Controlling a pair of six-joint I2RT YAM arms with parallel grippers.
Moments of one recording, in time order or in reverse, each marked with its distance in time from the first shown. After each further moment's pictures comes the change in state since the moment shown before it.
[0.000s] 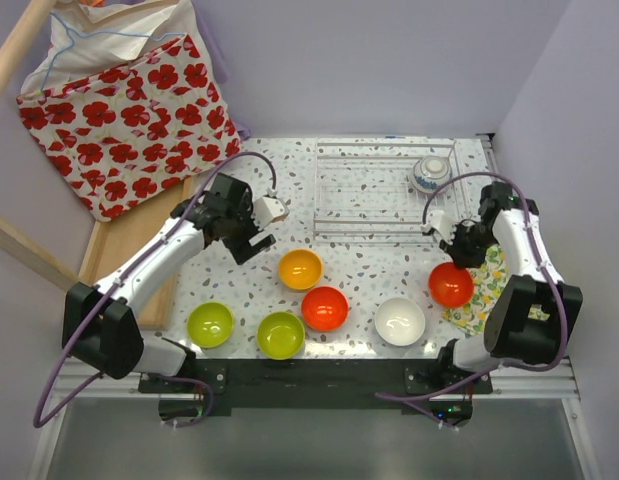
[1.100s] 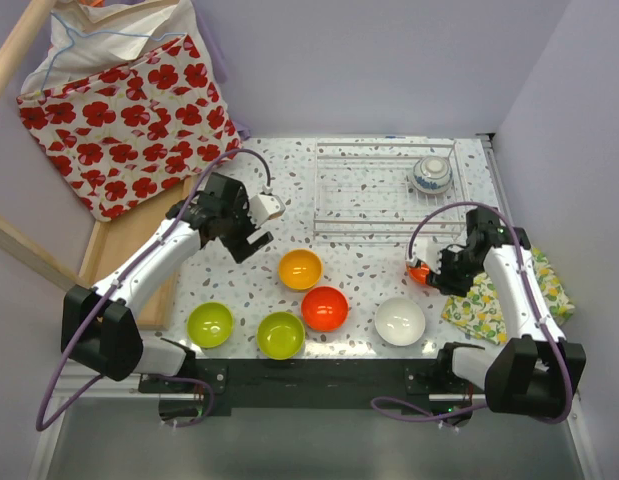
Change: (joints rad) left arm 0.036 -0.014 -0.019 0.034 0.049 -0.007; right arm 0.126 -0.278 -0.187 -0.042 -0.058 -0.048
